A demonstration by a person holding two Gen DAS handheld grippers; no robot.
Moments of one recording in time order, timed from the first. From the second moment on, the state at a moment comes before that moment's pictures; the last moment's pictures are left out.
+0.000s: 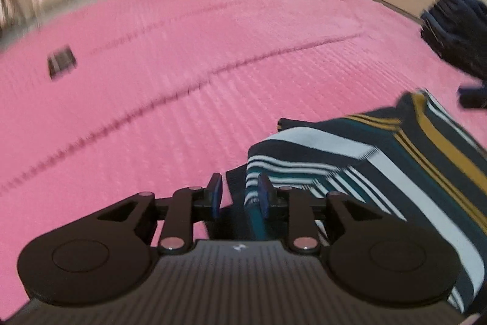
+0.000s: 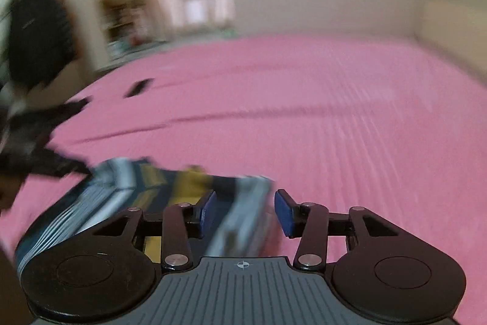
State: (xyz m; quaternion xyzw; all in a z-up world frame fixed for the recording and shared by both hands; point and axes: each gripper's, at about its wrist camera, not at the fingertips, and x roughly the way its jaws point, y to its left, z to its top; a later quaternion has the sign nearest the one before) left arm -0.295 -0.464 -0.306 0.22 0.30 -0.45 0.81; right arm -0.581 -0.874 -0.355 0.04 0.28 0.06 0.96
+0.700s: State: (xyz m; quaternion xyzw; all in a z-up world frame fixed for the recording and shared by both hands) left arm -0.467 -0.384 -0.296 0.29 0.19 -0.50 0.79; right arm -0.699 -0.777 -0.384 -0.20 0.30 0.16 0.92
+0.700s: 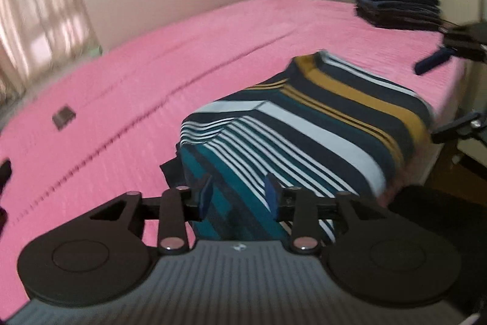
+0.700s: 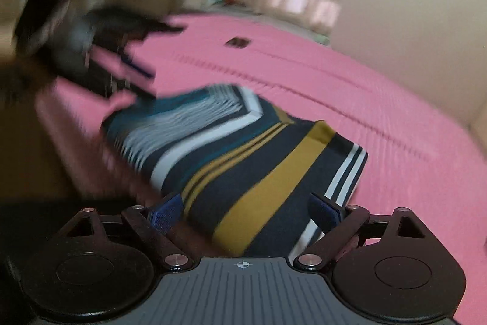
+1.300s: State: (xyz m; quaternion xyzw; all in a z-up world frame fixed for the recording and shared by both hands) left arm -0.551 -0.419 -0.374 0.58 0.01 -0.47 0.66; right arm -0.677 -0.764 -0.406 -0.31 0.32 0.15 0.88
